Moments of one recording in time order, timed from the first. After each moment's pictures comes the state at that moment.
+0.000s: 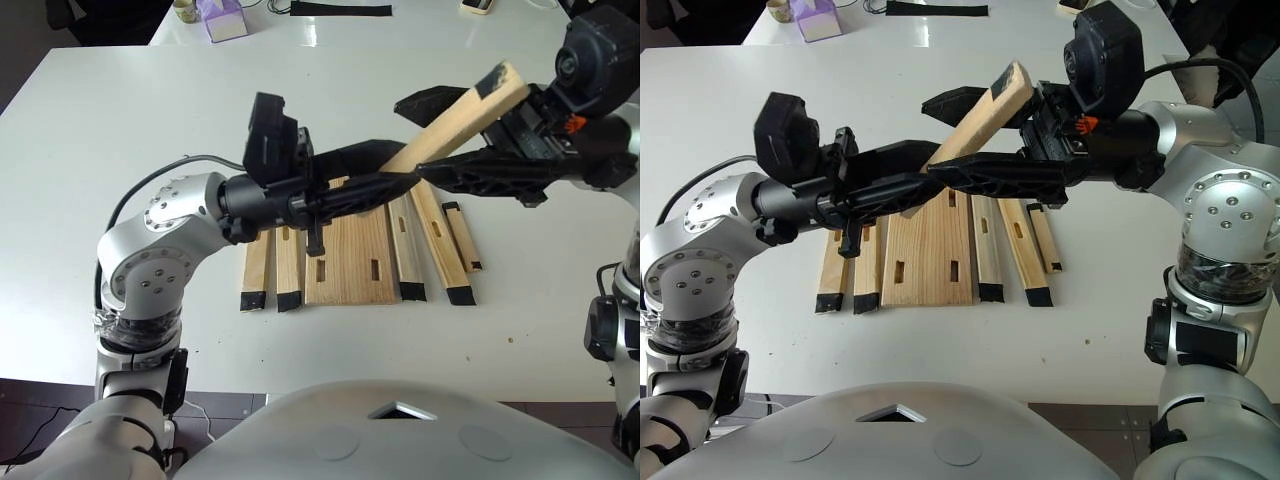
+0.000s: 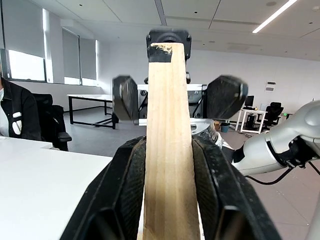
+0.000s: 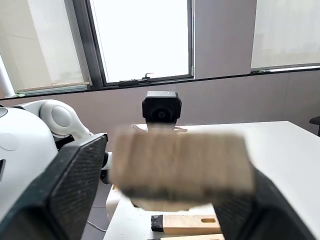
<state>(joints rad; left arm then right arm) -0.29 0.48 -0.02 -0.62 -1.08 0.68 -0.73 -0.57 -0.66 -0.14 -0.39 1.25 0.95 0.98</state>
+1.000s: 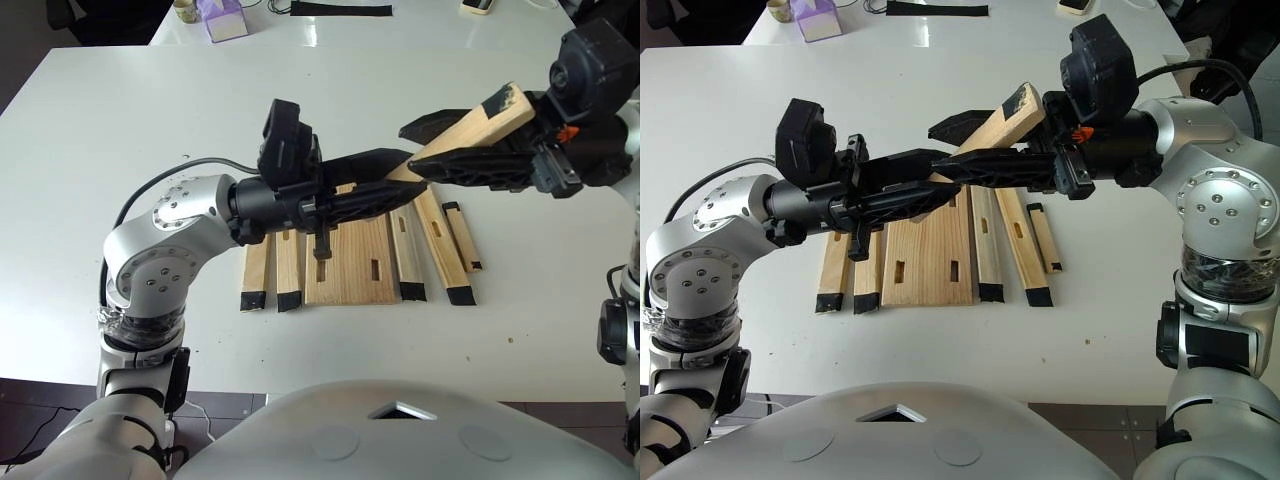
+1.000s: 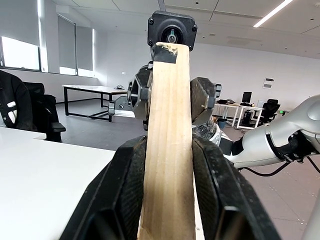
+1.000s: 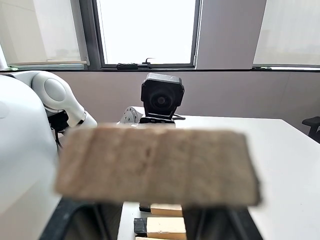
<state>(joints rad) -0.32 0.45 -0.04 -0.61 -1.10 0.73 -0.70 -0.56 -0.73 -0.06 -0.37 1.09 0.81 1.12</state>
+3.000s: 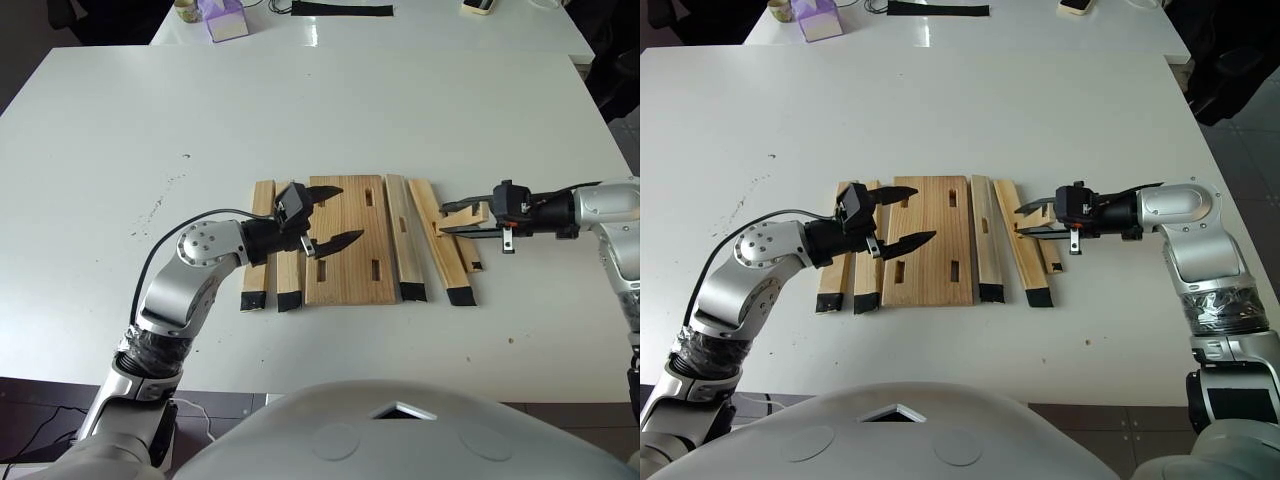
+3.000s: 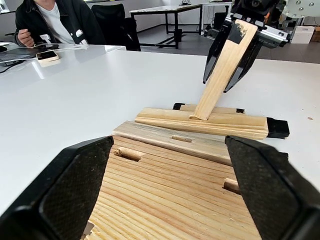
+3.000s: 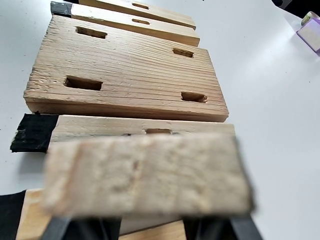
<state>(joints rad) -0.08 0.52 -0.21 -0.35 -0.39 0.35 -0.81 -0.22 -0.84 0.11 0.07 0.25 -0.09 1.34</state>
